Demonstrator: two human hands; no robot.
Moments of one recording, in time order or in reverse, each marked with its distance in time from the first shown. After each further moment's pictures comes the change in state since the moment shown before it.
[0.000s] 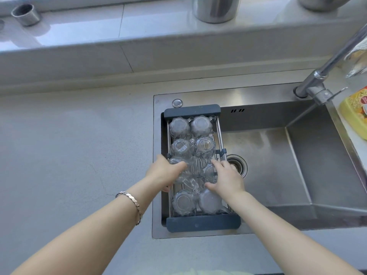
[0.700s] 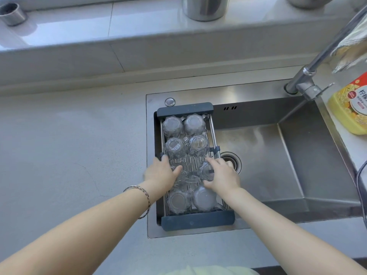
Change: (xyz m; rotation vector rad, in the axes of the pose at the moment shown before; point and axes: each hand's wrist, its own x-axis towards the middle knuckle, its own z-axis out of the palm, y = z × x) left_hand 0.026 -0.016 0.027 0.686 0.156 0.225; right_hand -0.004 0.006 -0.004 0.058 0.011 0.012
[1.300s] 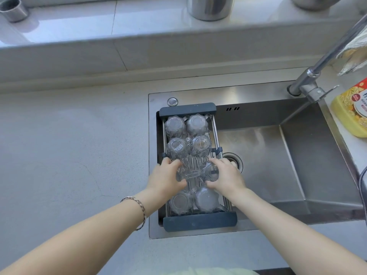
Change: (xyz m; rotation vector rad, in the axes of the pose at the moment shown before) left_hand -0.013 -0.007 0.007 -0.151 0.060 0.239; right_hand -0.001 0.001 -0.007 0.095 0.004 0.000
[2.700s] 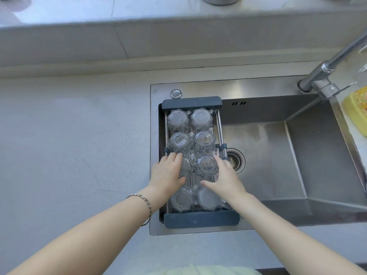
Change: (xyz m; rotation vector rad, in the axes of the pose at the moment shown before) left_hand 0.013 -0.008 0.012 0.227 0.038 0.103; right_hand -0.002 -0.003 0.019 0.224 -0.045 0.046
